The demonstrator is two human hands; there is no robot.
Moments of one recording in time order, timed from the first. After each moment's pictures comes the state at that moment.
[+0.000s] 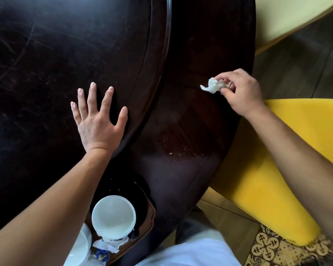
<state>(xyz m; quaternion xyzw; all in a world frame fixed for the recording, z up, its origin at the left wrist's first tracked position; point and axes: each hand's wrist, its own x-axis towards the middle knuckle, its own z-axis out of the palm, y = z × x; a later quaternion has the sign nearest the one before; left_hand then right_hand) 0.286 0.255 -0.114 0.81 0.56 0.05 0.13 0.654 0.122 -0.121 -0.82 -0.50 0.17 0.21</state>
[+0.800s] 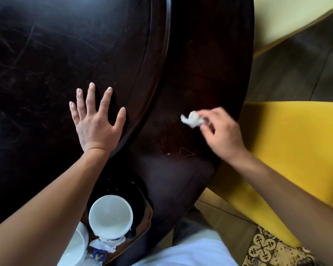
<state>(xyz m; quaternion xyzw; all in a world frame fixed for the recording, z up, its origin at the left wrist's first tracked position) 0.285 0.255 -0.114 0.82 0.56 0.05 0.12 0.557 0.067 -0.107 -0.80 -0.51 0.19 0.25</state>
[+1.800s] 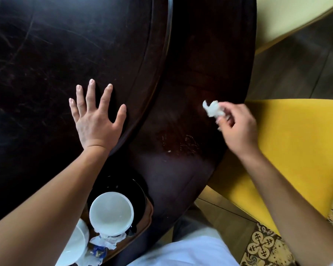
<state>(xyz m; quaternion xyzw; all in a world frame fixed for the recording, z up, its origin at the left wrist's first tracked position) 0.283 0.254 -0.113 0.82 0.56 0.05 0.13 0.582 0.050 -0.116 -0.85 -0.42 0.15 0.29</state>
